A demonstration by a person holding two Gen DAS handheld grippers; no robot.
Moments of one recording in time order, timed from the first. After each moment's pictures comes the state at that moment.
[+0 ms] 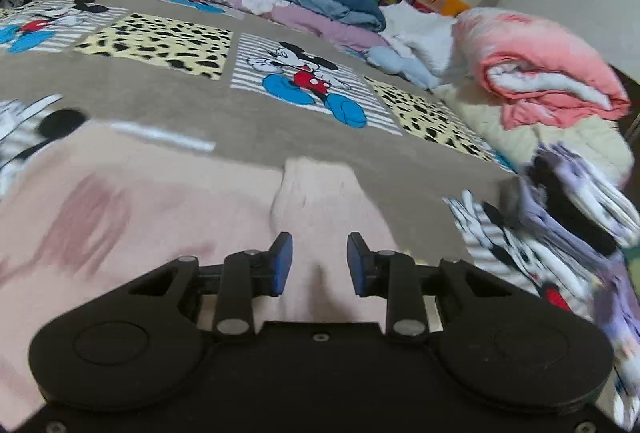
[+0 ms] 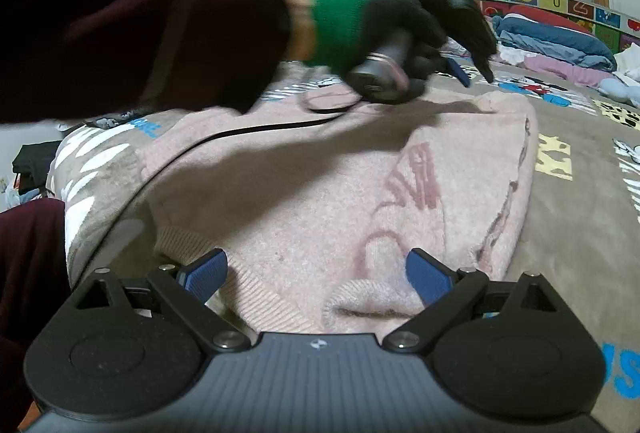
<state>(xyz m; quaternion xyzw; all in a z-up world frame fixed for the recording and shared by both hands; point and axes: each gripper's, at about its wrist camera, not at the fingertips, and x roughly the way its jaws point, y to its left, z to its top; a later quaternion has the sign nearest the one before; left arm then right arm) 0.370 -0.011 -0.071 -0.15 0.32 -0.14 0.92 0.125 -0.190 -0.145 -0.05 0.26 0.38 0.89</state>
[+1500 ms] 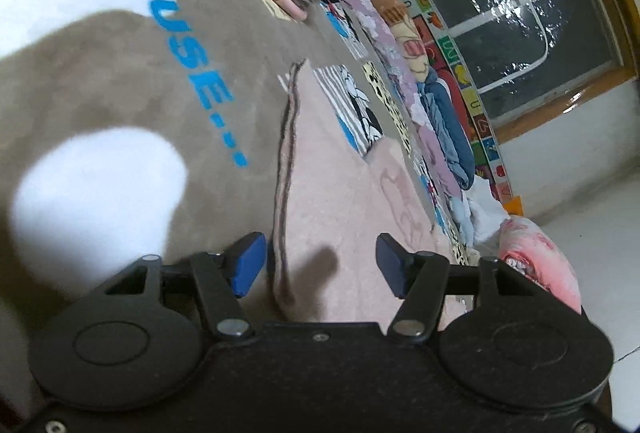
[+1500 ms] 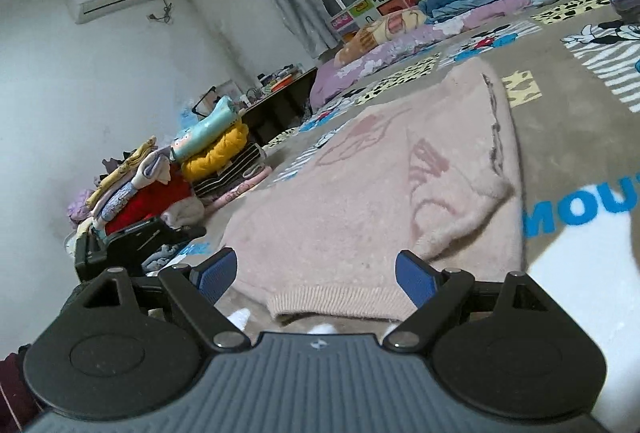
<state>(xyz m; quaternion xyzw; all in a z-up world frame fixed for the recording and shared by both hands) 0.096 0.232 -0.138 -0.49 0.24 0.02 0.84 0.076 -0.226 -0.136 0.23 0.25 0.34 0.88</state>
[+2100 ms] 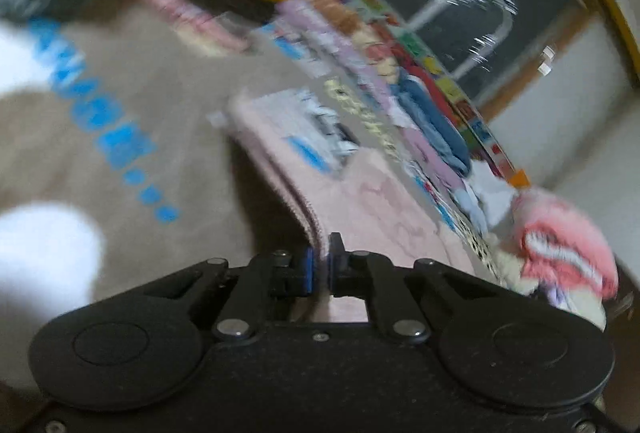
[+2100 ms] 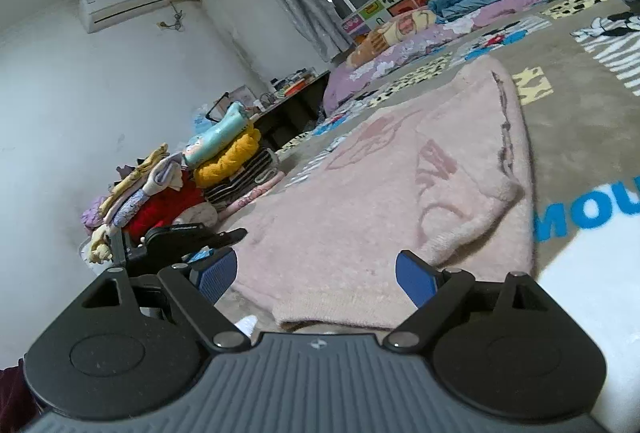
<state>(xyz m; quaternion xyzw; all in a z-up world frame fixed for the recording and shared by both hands) 0.116 0.191 -0.116 -0.36 0.20 0.00 0.91 0.082 -0.229 -0.139 0.25 0.24 0.37 0.86</state>
